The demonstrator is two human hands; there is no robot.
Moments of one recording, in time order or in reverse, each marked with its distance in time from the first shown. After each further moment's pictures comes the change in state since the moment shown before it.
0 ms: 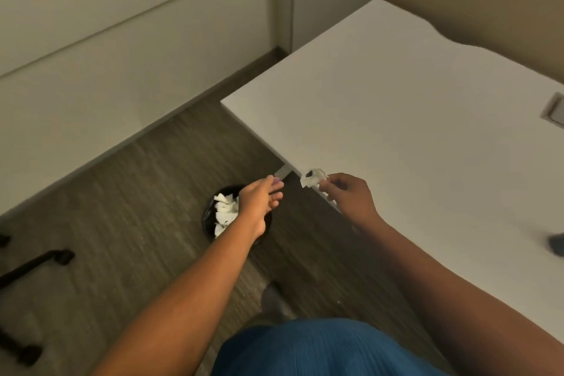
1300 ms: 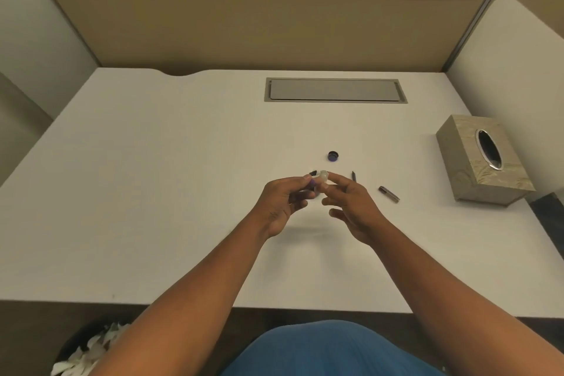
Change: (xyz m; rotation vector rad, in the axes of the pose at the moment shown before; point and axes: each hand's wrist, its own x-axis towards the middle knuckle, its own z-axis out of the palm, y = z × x) left_hand -0.182 -0.098 0.418 0.415 -1.058 -0.101; right_hand -0.140 0.134 -0.375 0.600 0.474 0.143
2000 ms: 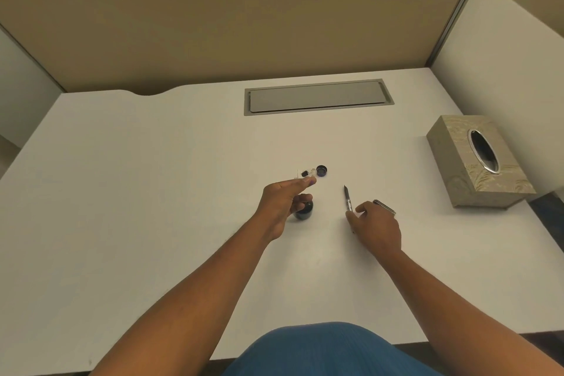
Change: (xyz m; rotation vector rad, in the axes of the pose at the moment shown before) left_hand 0.076 0.016 0.019 0.107 0.079 -0.044; right_hand 0.056 0.055 -0.071 -0.856 0.580 0.122
